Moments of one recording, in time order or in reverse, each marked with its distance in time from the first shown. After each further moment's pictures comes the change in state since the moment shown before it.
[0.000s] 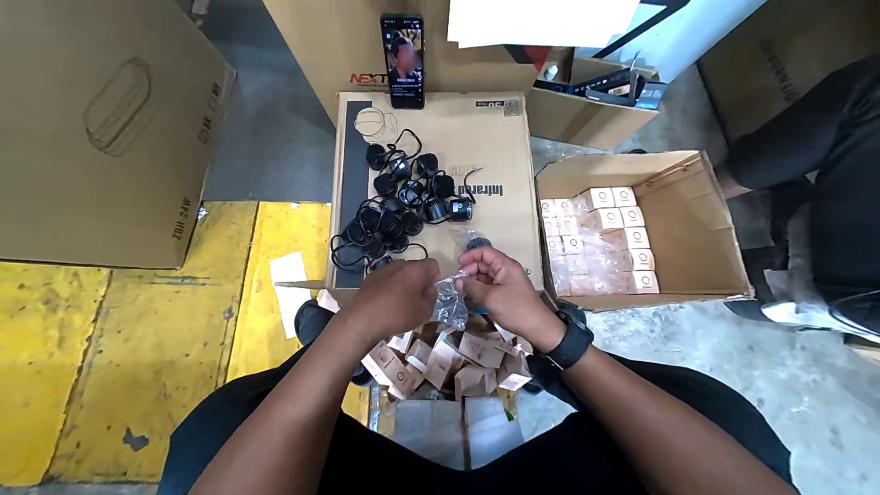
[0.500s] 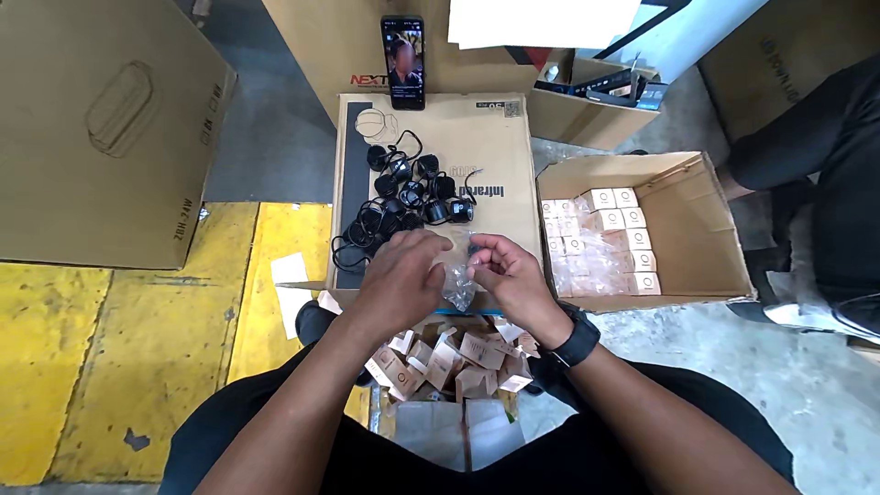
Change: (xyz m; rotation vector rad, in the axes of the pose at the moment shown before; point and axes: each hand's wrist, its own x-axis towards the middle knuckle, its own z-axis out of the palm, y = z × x) left_hand 0.002 0.002 0.003 -0.002 0.454 0.249; right_hand 0.003 -0.008 -0.007 0.021 0.135 -0.056
